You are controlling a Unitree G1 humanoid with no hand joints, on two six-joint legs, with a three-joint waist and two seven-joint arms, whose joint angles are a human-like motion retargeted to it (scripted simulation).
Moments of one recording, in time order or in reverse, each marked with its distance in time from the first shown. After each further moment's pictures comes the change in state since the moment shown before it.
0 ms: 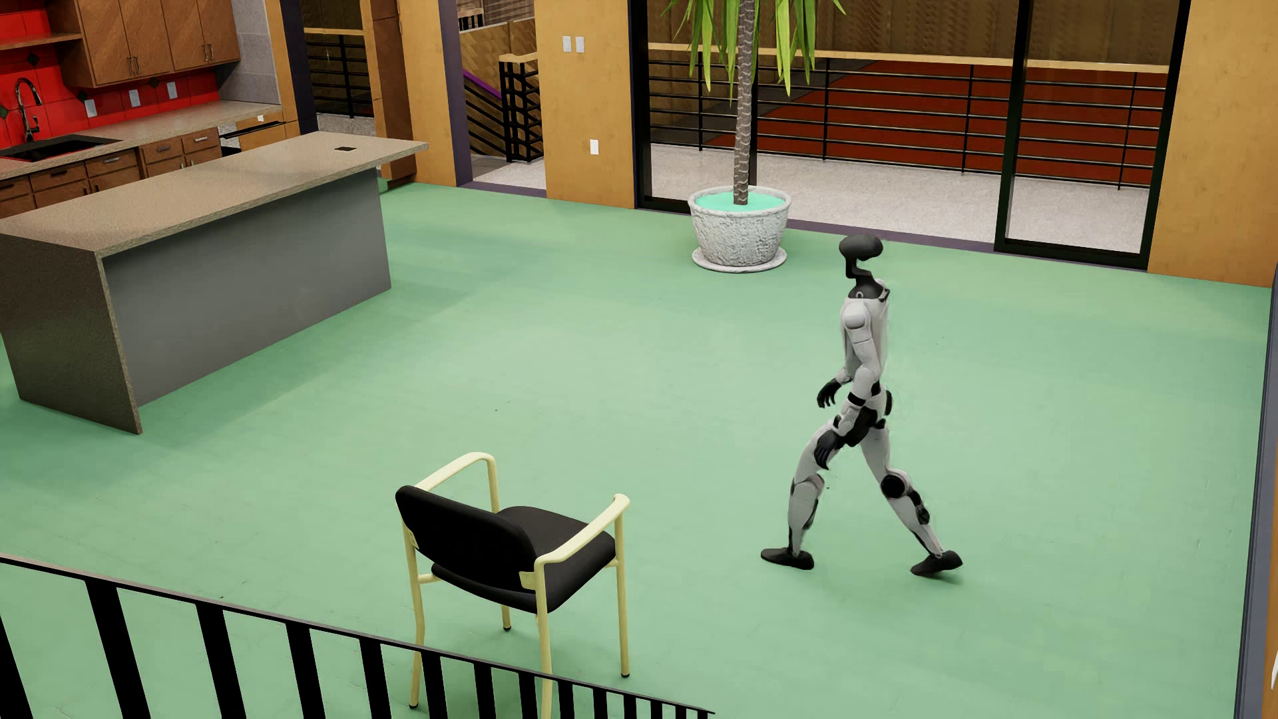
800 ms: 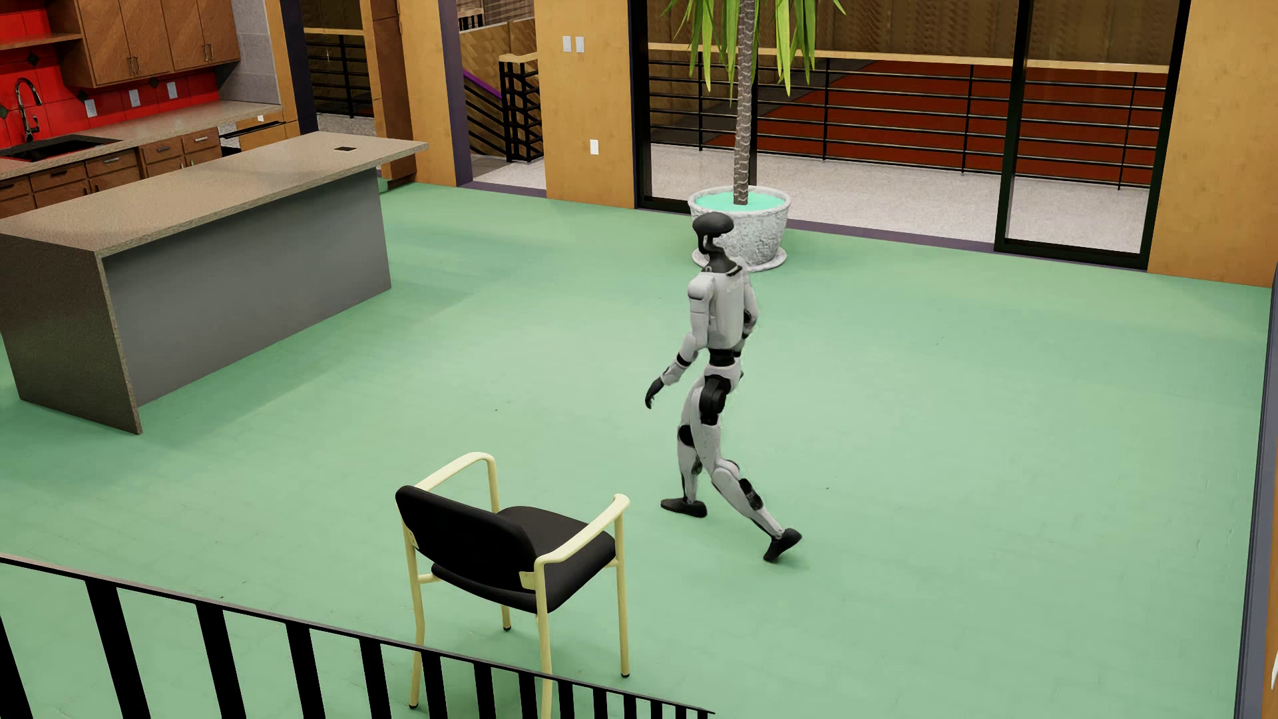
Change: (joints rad) body 0.685 -0.791 -0.158 -0.055 -0.160 -0.053 -0.027 -0.032 0.005 0.286 0.158 -0.334 0.199 -0.162 0.156 -0.087 0.036 -0.033 -0.009 -0.209 -0.157 0.092 -0.041 0.047 0.001 -0.021 0.041 -0.013 0.032
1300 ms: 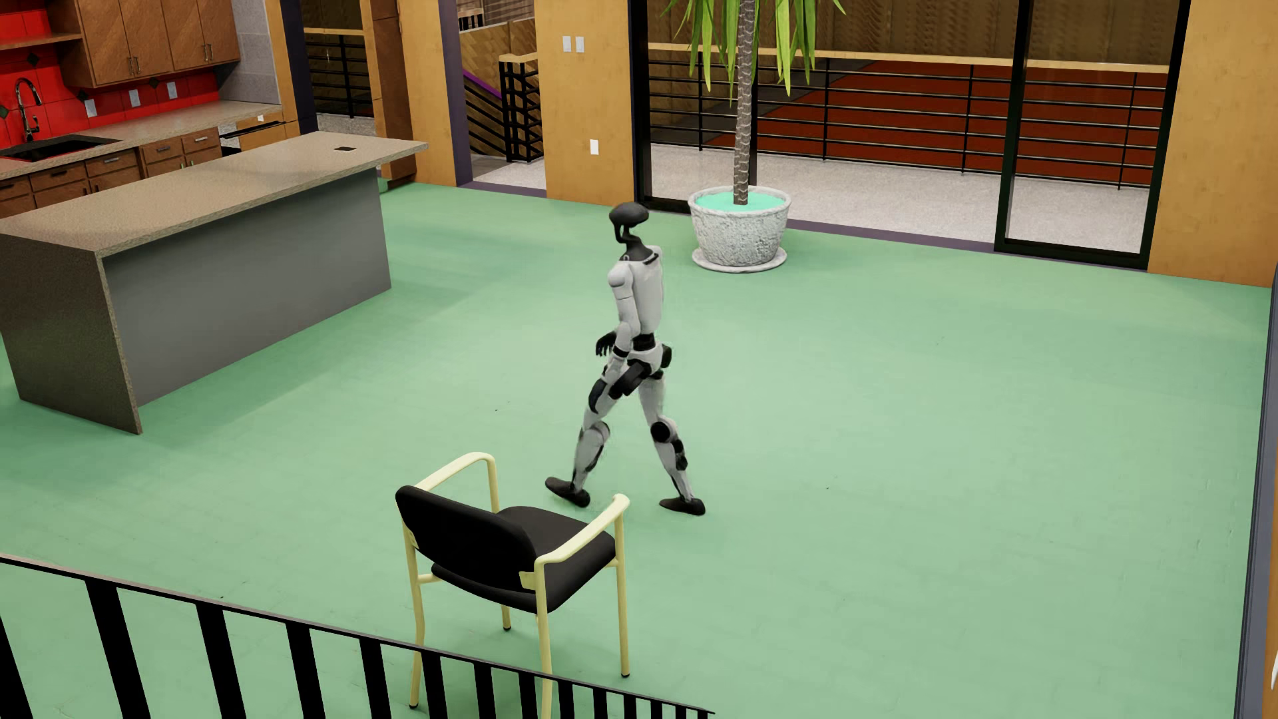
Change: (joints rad) body -0.674 0.640 0.113 0.113 0.218 0.096 0.018 -0.001 0.020 -0.477 -0.210 0.315 -0.305 -0.008 -0.325 0.113 -0.020 -0.031 -0.054 0.142 0.167 -0.106 -0.019 -0.085 -0.020 0.041 -0.115 0.003 -0.008
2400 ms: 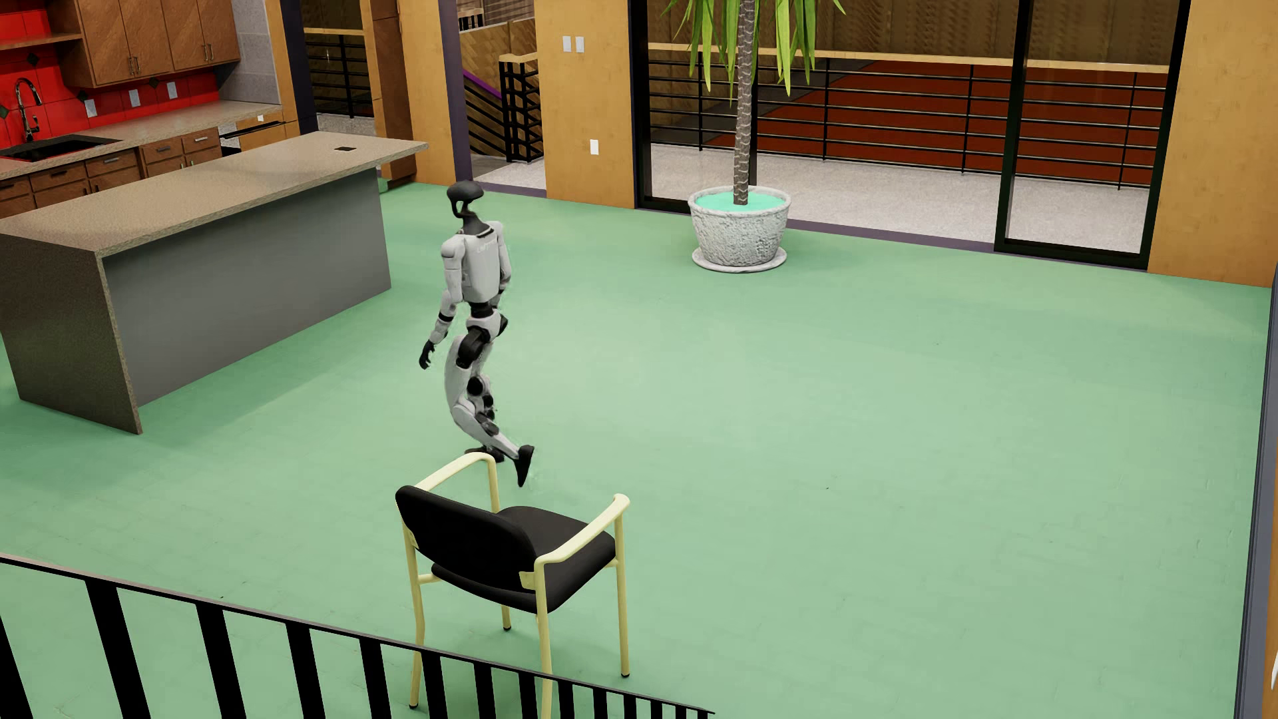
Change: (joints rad) body 0.330 -0.431 -0.115 0.011 -0.114 -0.025 -0.051 -0.101 -0.023 1.052 0.179 -0.244 0.206 0.247 0.186 -0.017 0.048 -0.161 0.005 -0.166 -0.144 0.208 0.075 0.130 -0.011 -0.046 0.077 -0.041 0.063
